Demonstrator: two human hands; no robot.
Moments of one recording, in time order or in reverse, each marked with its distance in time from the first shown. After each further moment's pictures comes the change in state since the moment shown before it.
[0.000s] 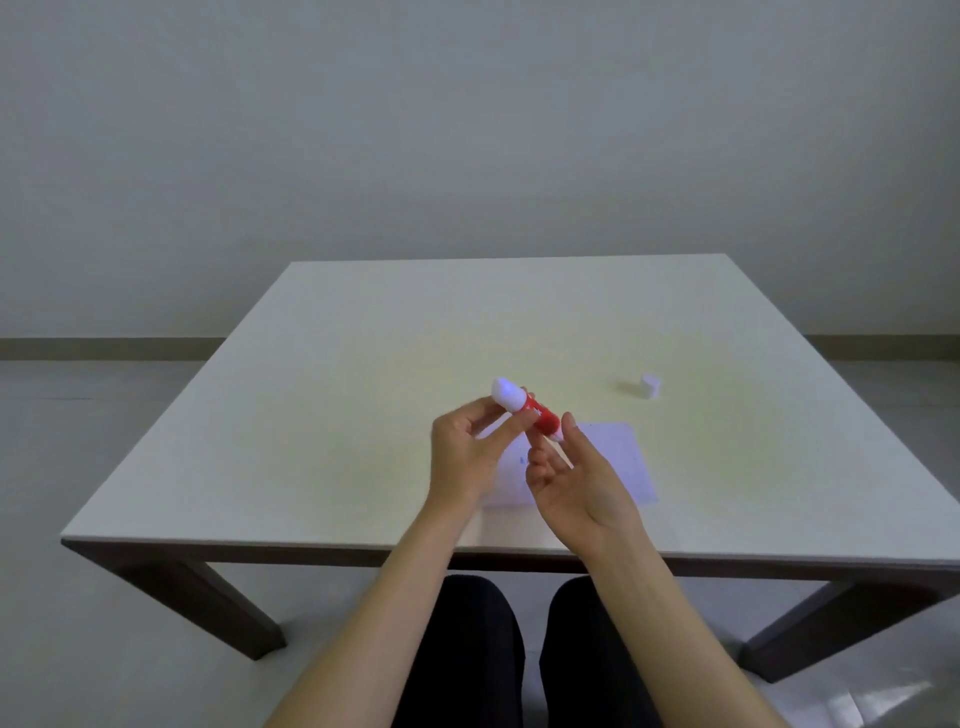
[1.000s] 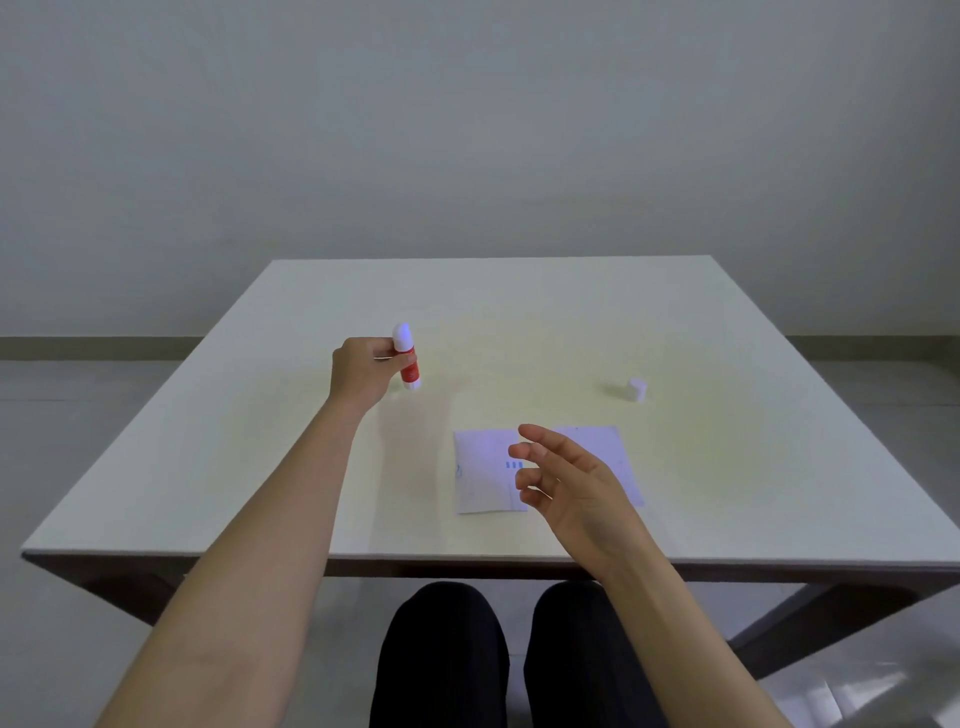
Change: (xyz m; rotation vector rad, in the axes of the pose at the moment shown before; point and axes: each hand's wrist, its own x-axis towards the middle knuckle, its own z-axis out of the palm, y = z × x) left_hand 0.115 -0.015 -0.095 0.681 0.091 -0.072; right_hand -0.007 -0.013 -0.014 -0.544 -0.145 -0.157
